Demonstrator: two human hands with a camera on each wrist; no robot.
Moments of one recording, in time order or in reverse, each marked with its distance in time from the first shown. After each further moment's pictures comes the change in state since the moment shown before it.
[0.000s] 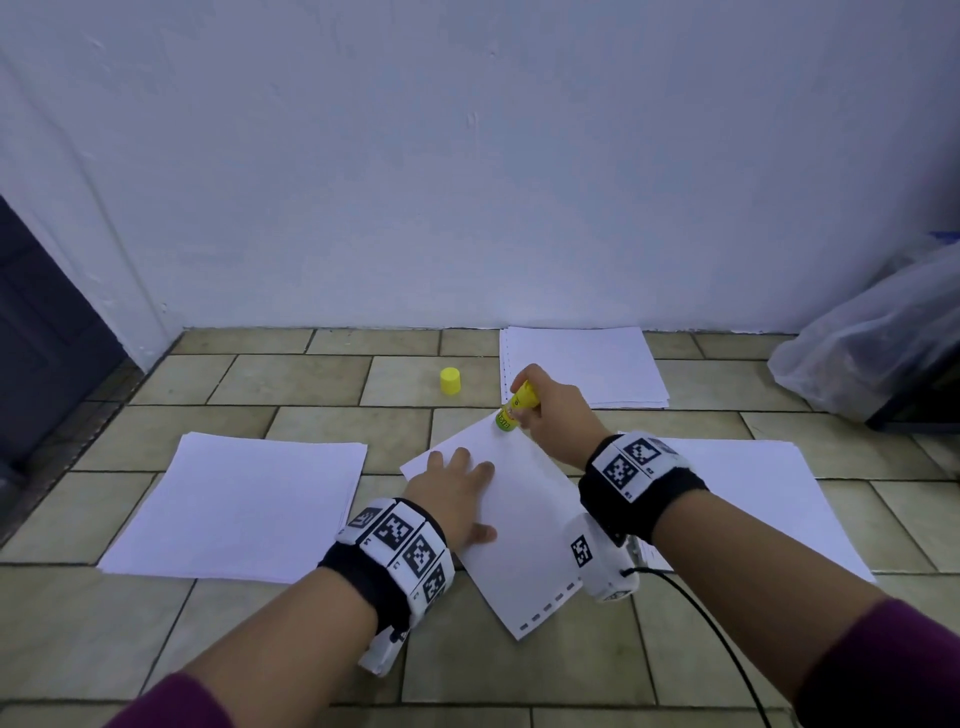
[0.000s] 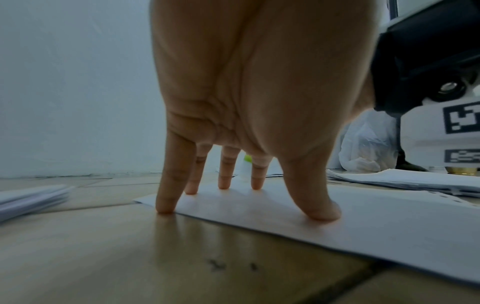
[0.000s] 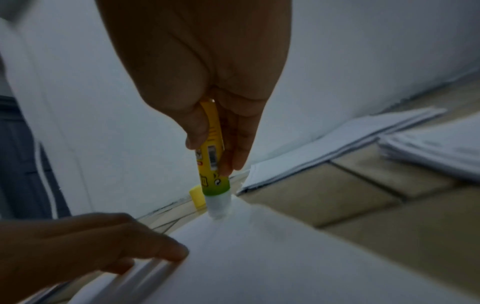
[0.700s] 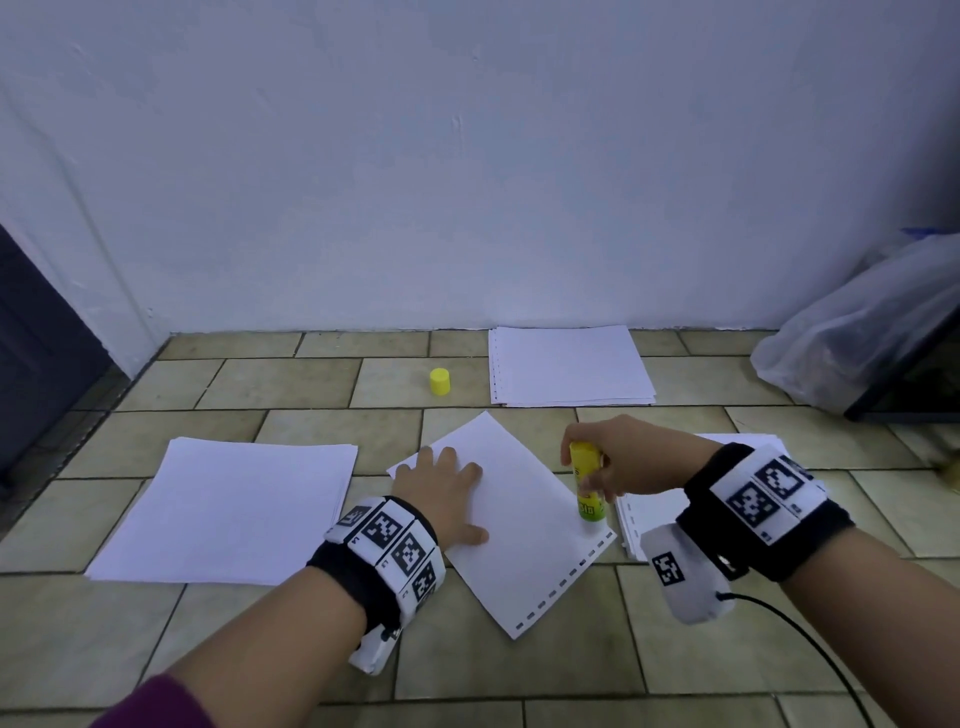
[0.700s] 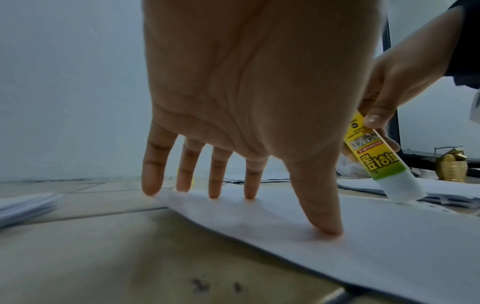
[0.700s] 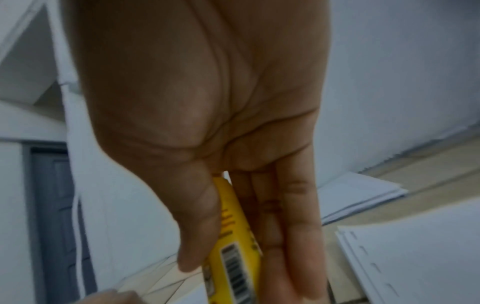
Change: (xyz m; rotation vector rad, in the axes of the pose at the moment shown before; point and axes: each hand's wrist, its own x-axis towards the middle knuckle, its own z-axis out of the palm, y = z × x) left_hand -0.003 0.001 0.000 0.096 0.026 -0.025; right_hand -0.059 0.014 -0.067 -0.332 -0.493 0.074
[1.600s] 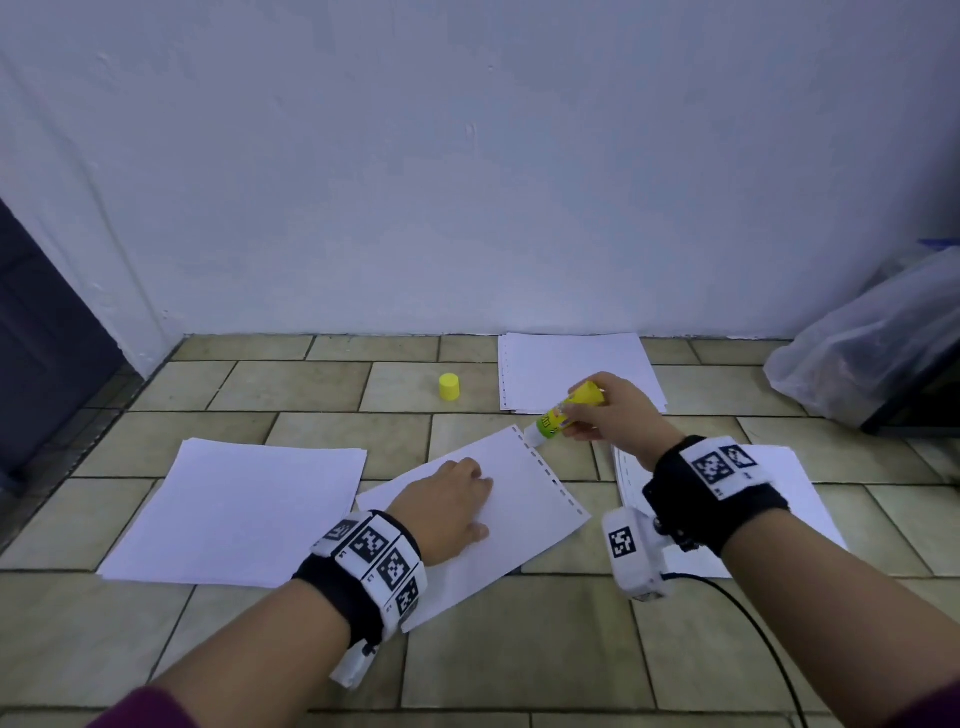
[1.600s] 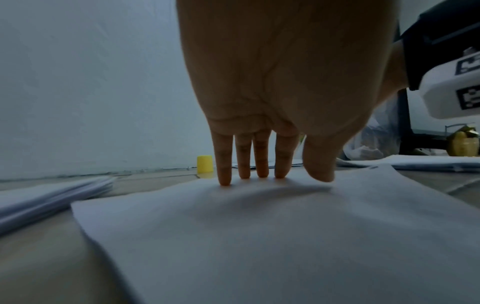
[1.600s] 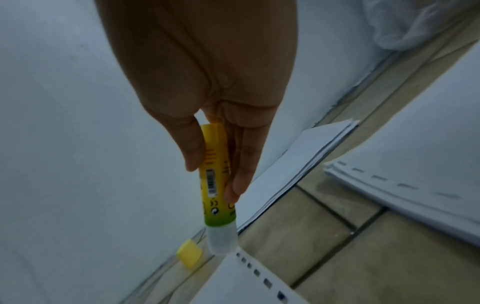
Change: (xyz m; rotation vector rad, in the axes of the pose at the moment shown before) left_hand -0.001 -0.012 0.004 -0.038 0.084 0.244; right_hand 0.050 0.007 0.001 0.905 0.487 0.052
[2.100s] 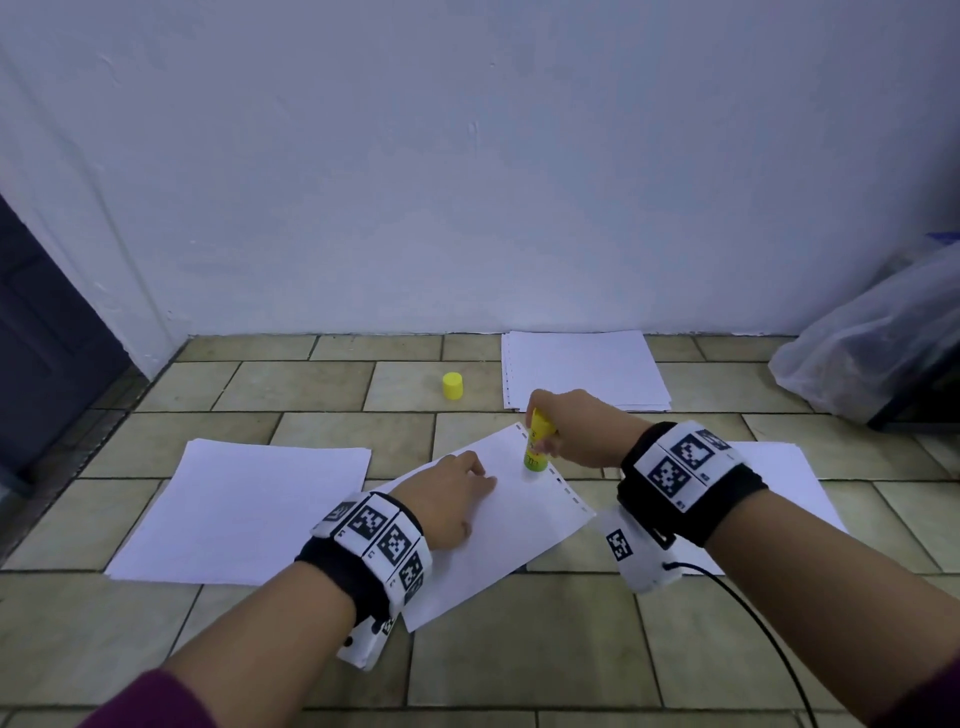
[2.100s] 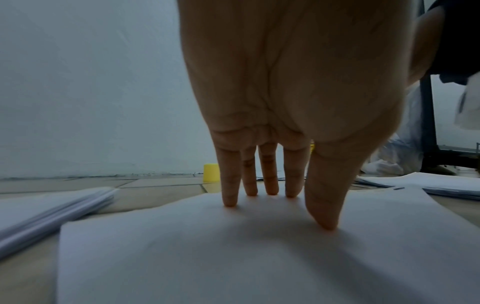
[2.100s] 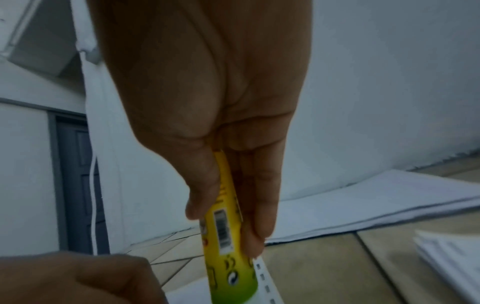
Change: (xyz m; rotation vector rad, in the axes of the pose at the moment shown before) left_hand 0.001 -0.007 -0.014 -0.010 -0.093 0.032; right_hand -0.010 -0.026 0.029 -0.945 -0.331 -0.187
